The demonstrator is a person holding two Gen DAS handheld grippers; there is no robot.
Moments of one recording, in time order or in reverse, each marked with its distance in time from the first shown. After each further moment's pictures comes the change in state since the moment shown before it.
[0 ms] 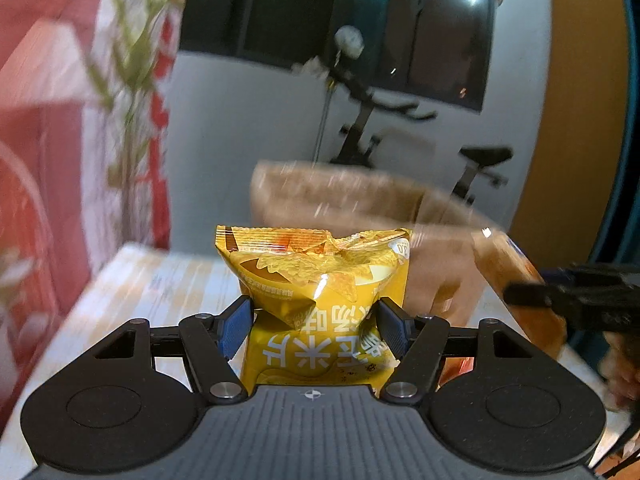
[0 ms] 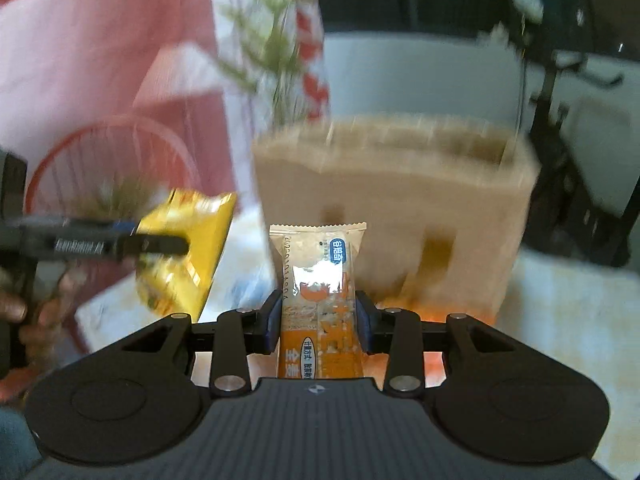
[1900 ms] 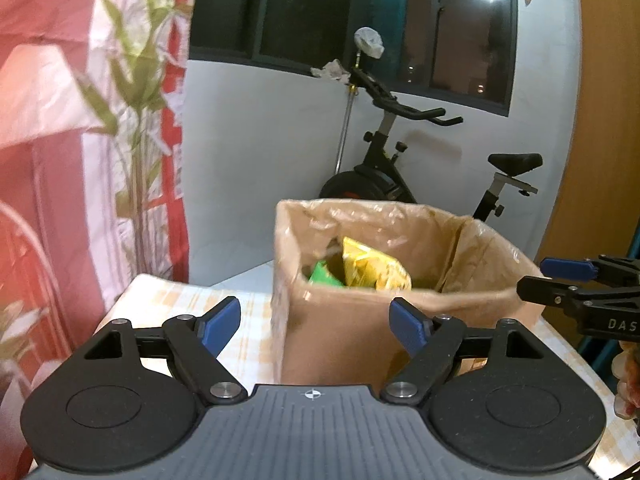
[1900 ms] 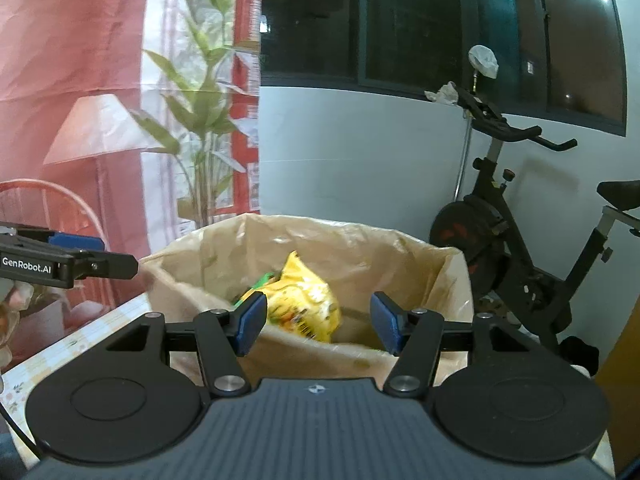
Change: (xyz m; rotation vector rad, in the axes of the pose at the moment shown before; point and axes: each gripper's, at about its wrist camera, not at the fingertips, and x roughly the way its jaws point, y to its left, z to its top) left arm 0.044 0.012 0.040 -0.003 0.030 0.099; right arm 0.051 -0.016 0.063 -0.038 -0.053 -0.169
